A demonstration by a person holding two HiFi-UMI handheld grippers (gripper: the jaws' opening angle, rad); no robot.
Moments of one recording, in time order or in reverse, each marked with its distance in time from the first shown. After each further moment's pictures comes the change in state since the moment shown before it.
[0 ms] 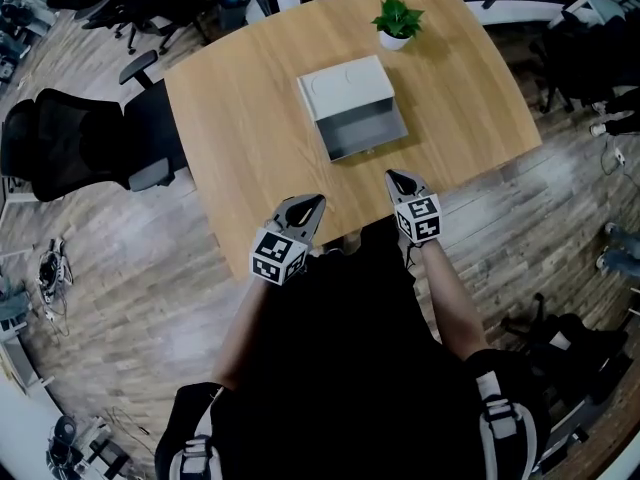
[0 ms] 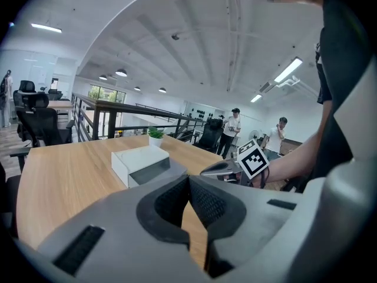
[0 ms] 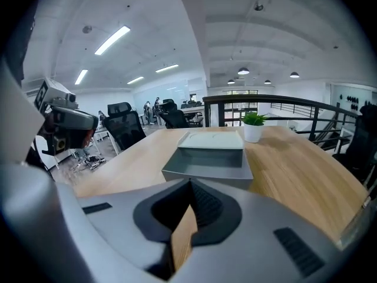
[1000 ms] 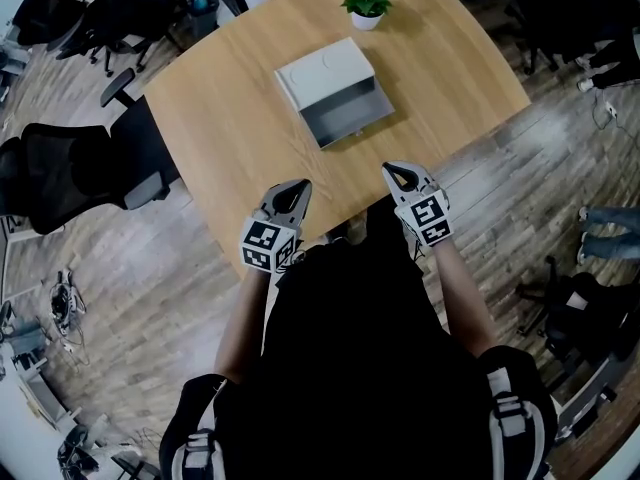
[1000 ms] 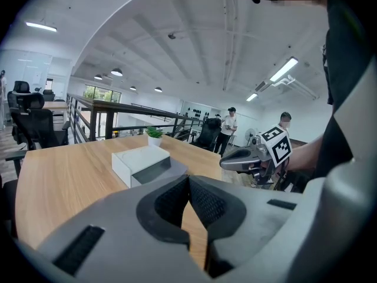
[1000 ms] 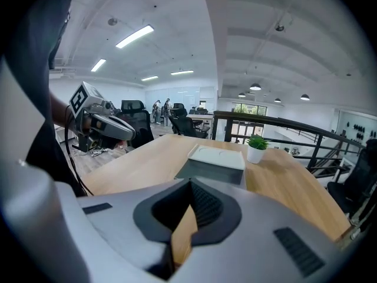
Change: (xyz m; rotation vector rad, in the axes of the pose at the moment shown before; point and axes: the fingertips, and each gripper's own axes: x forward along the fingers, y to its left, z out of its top) left arm -0.002 0.015 -0.004 0.020 0.008 -0.038; right arm -0.060 0.034 0.026 -0.160 -0.050 -0.013
